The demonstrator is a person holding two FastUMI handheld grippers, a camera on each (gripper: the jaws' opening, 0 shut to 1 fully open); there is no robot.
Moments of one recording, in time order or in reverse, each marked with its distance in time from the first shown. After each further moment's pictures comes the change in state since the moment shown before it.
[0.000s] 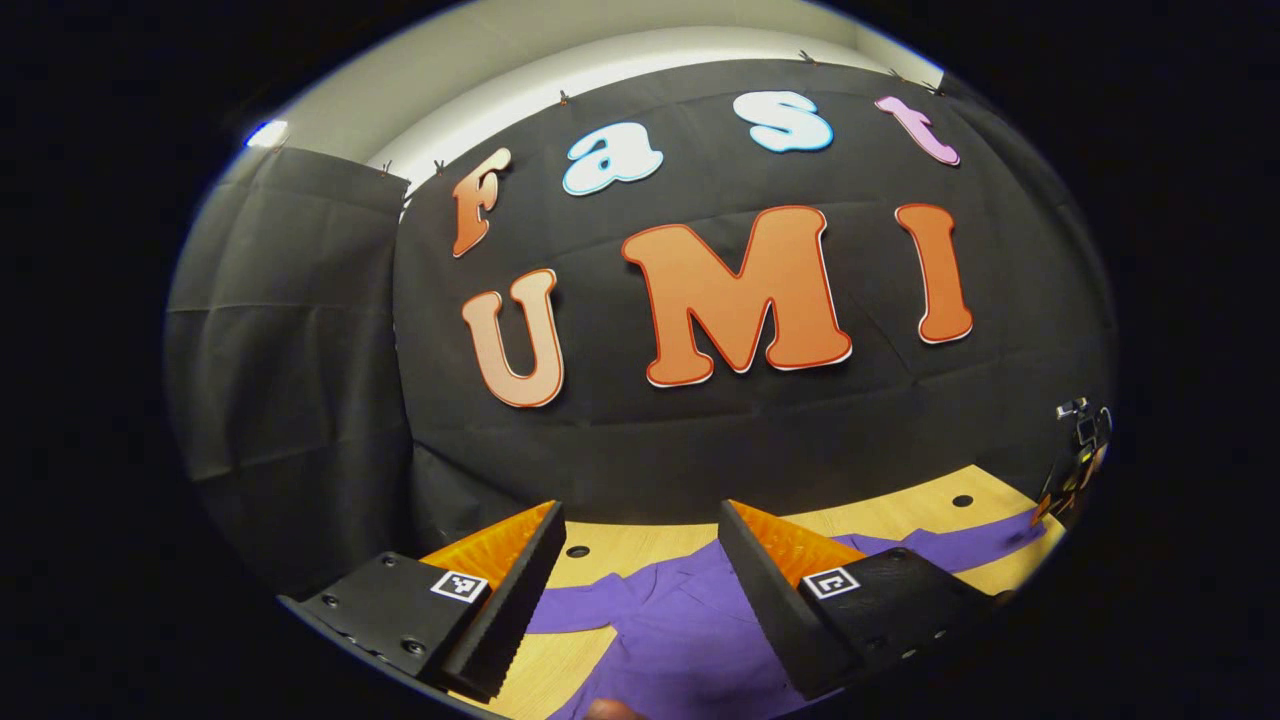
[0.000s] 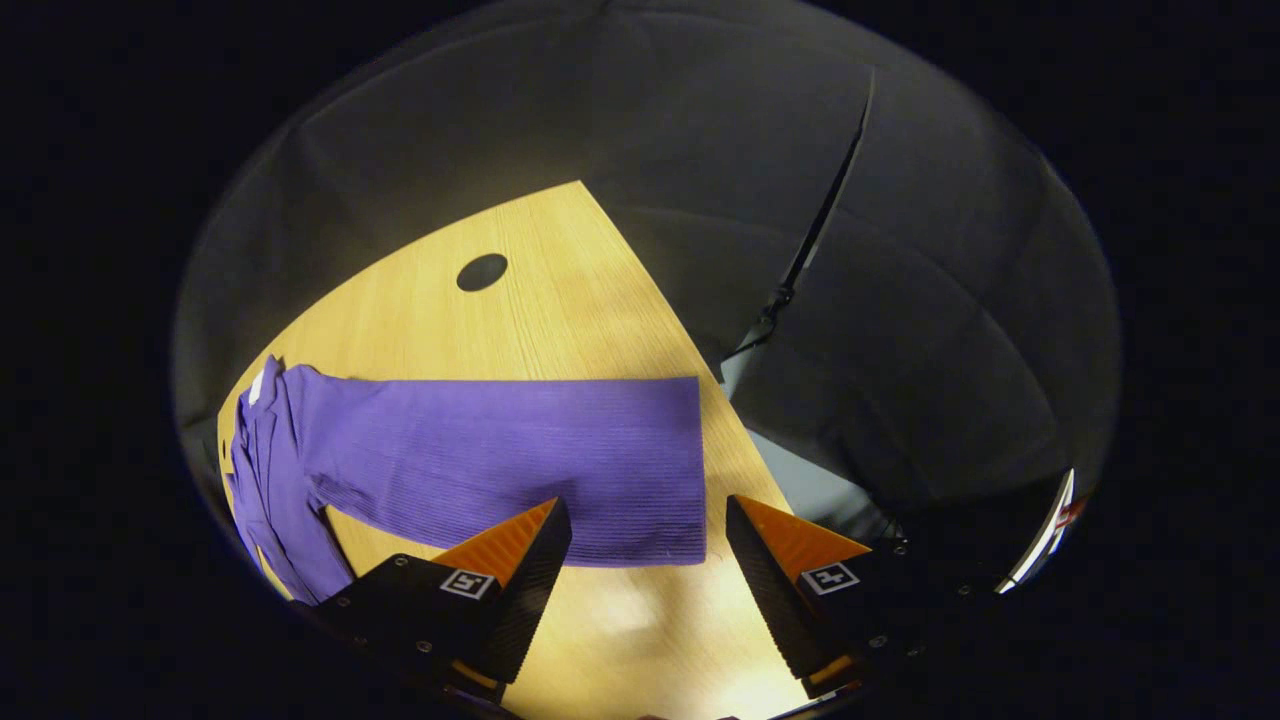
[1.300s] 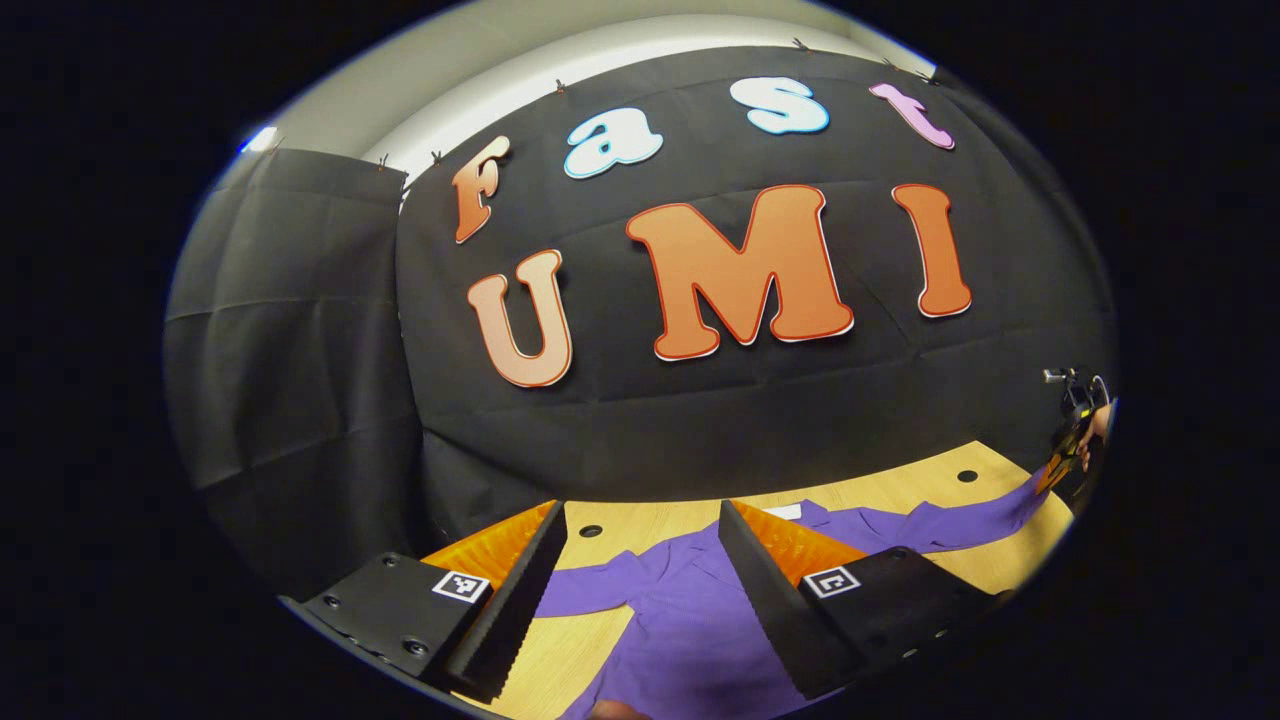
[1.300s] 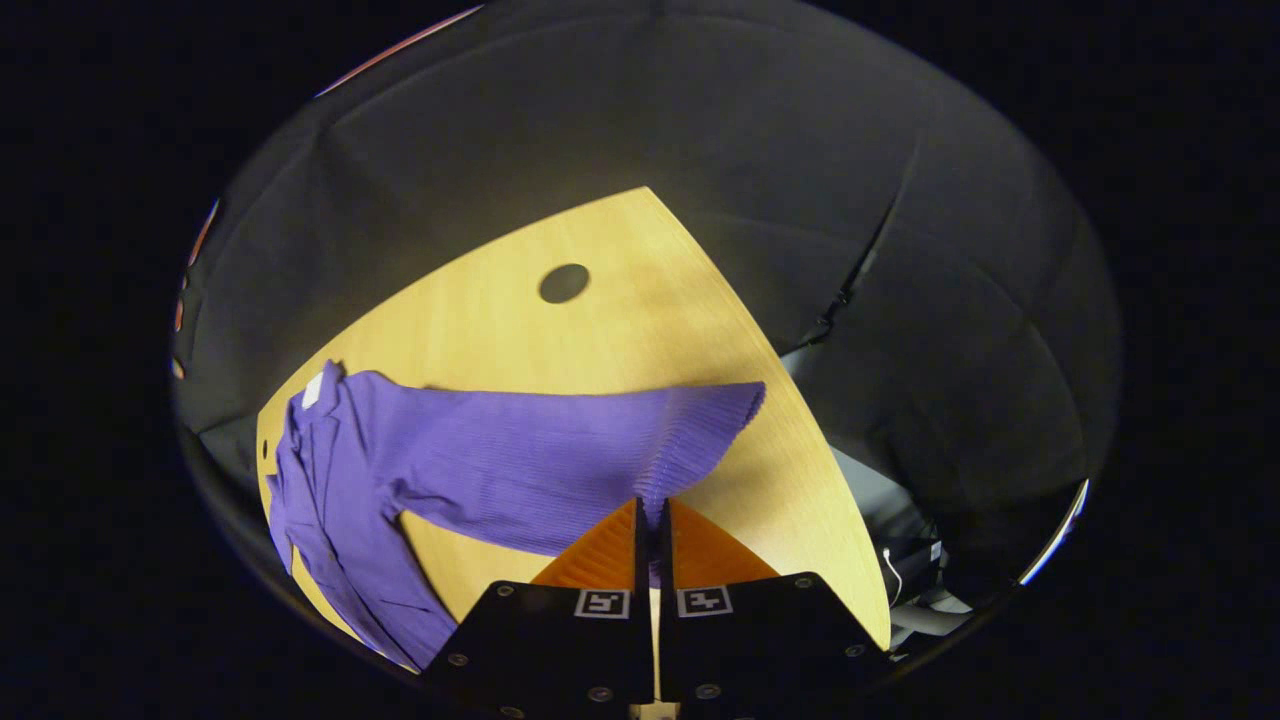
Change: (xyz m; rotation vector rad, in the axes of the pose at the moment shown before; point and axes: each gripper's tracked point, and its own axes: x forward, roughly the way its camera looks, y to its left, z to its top) left arm -0.018 0.017 -0.017 0.012 0.052 0.002; right arm -0.045 0.076 0.022 -0.037 -0.031 0.166
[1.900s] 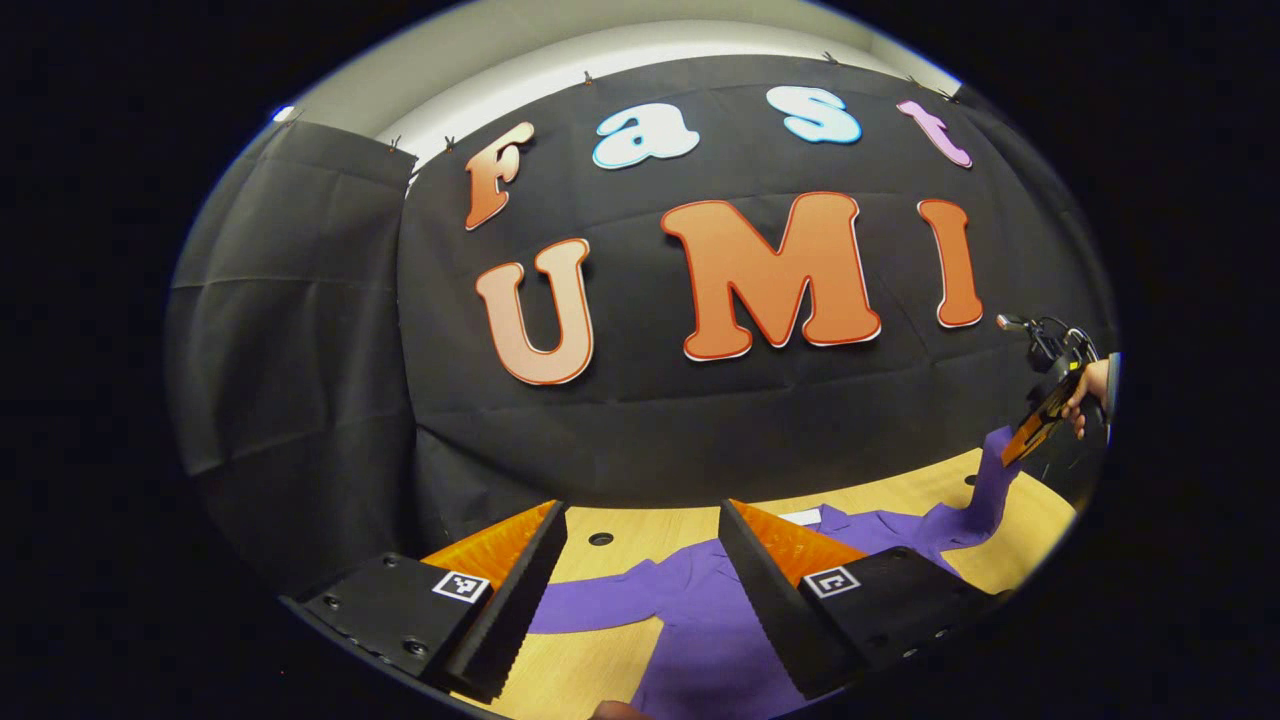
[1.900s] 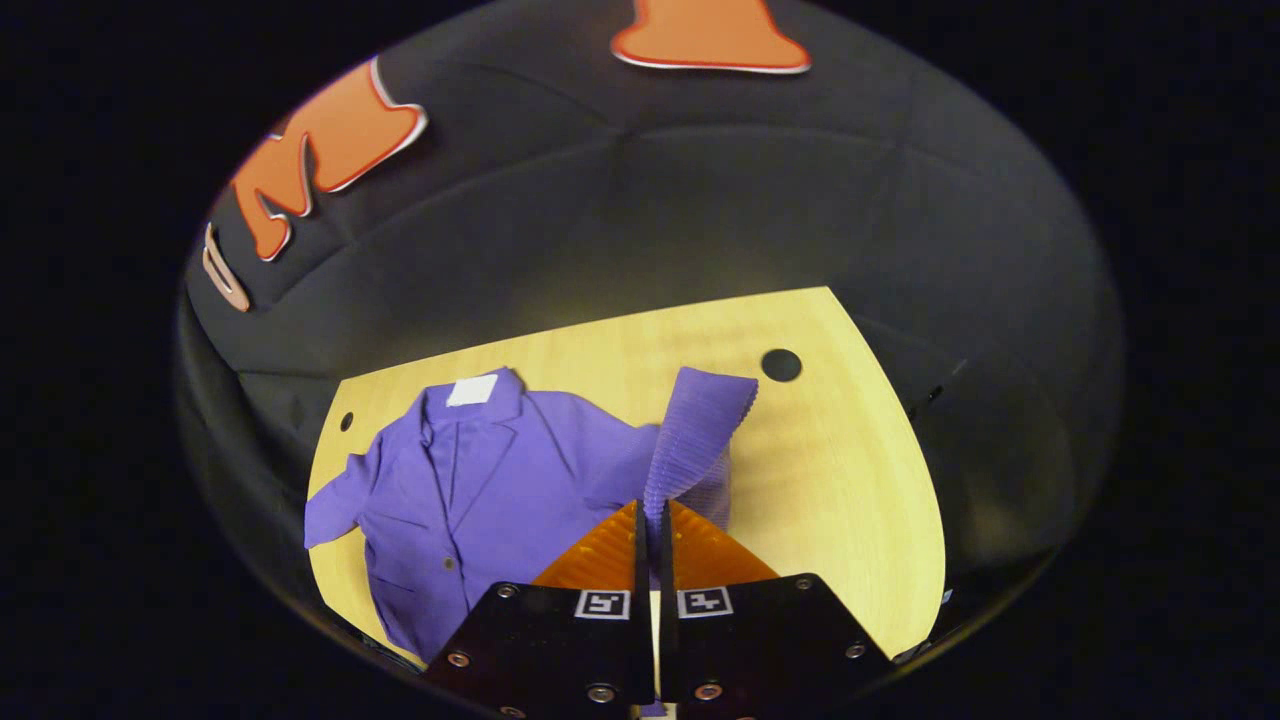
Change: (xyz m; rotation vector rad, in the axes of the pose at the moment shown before) left arm 0.040 0.082 -0.020 -0.039 -0.012 -0.038; right arm -0.095 0.201 0.028 -0.203 -0.141 0.162
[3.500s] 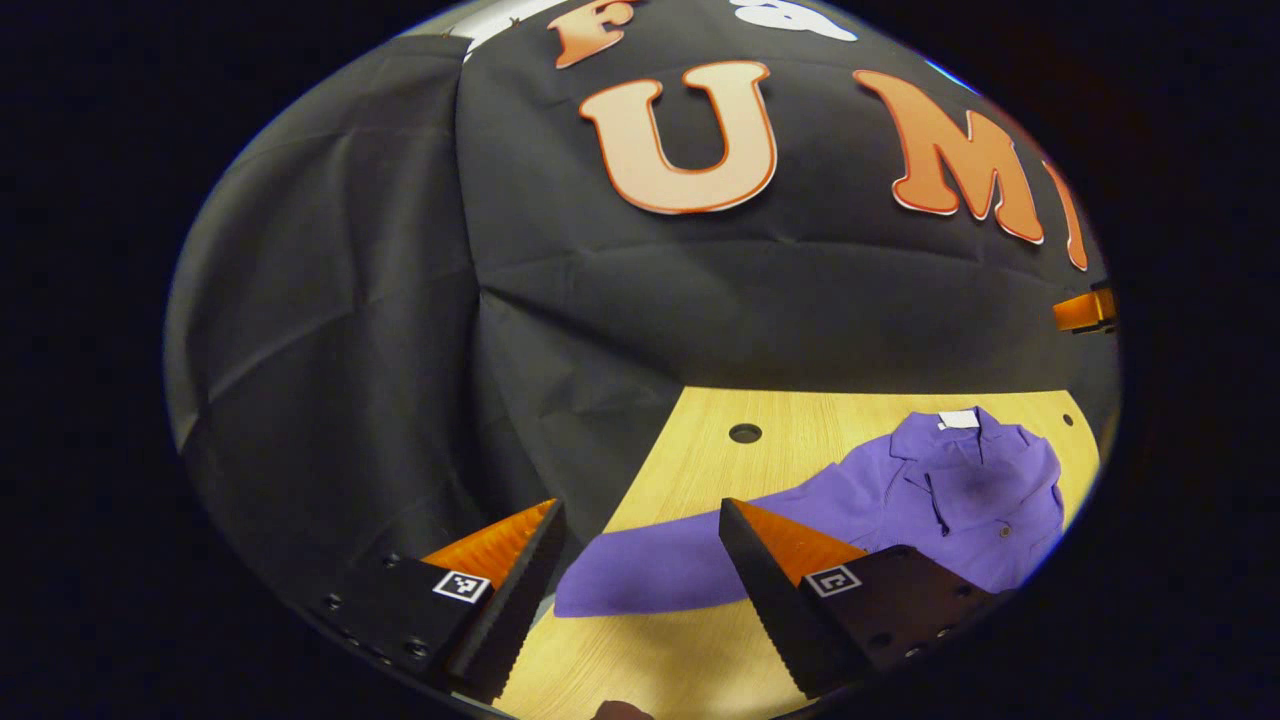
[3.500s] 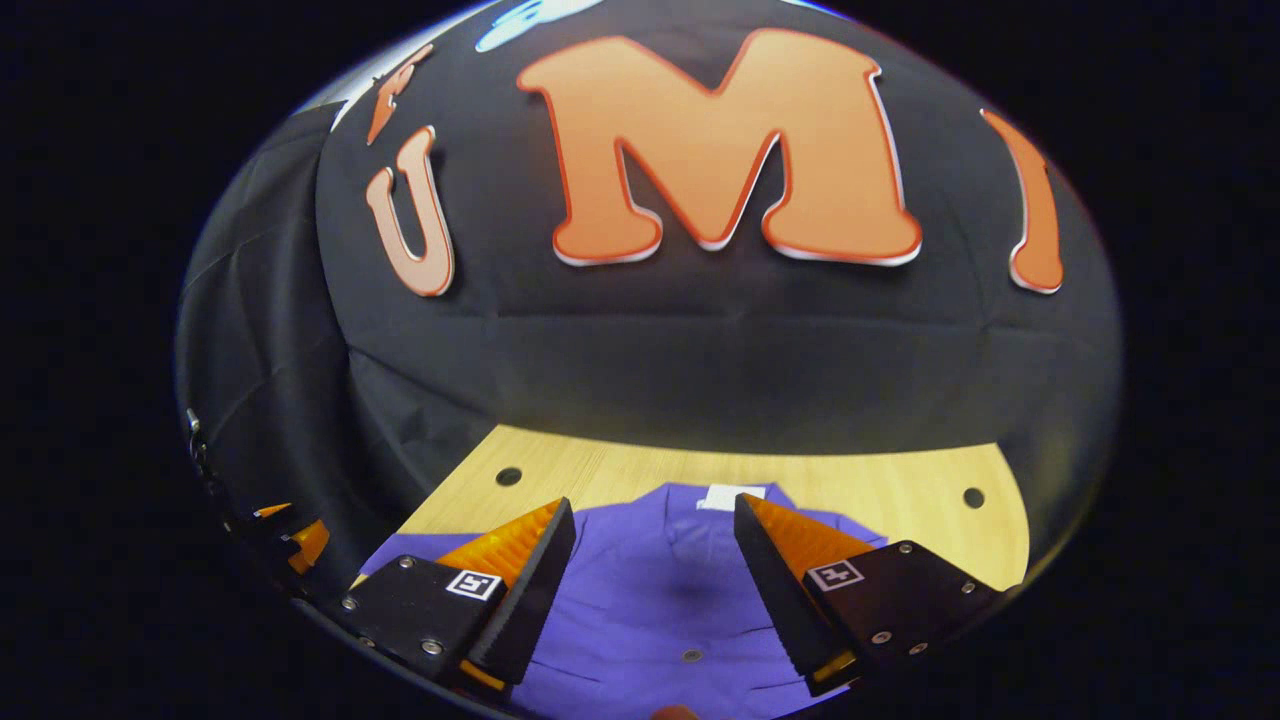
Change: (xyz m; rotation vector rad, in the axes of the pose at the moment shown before) left arm 0.140 0.235 -0.181 -0.079 0.431 0.098; right arm -0.070 0.315 0.048 -0.224 -0.459 0.204
